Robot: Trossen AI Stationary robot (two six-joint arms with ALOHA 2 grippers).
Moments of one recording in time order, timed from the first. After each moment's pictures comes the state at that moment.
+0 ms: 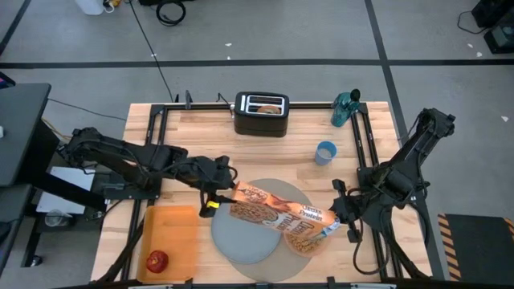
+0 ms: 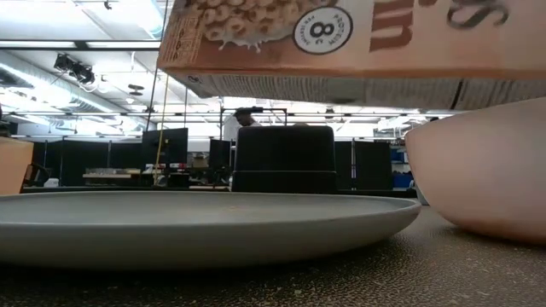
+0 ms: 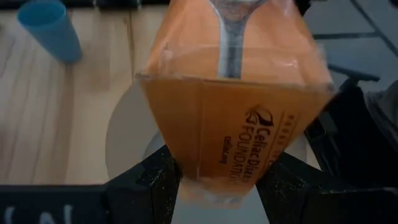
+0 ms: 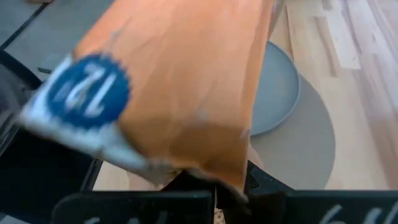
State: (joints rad) left arm -0.27 1.32 1.26 -0.59 -0.02 -0.12; right arm 0.83 1.10 0.95 -0.61 0.49 0.51
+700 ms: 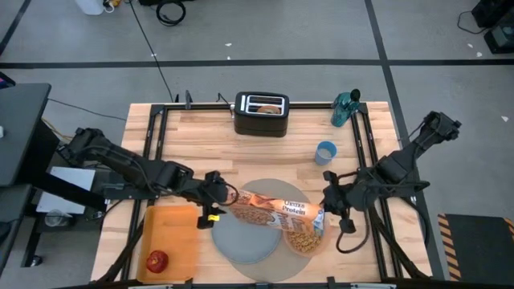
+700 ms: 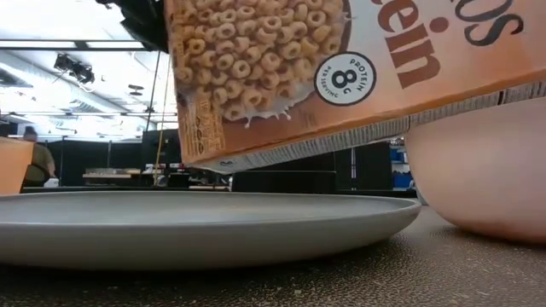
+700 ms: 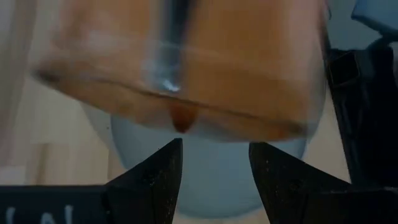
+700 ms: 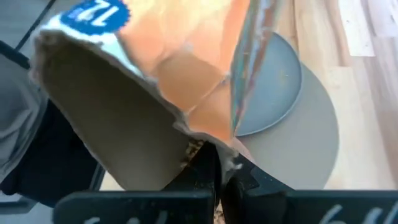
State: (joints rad) left arm -0.36 1.34 1.06 -0.60 -0.08 -0.34; right arm 0.62 1.12 1.04 -0.68 0.25 0.44
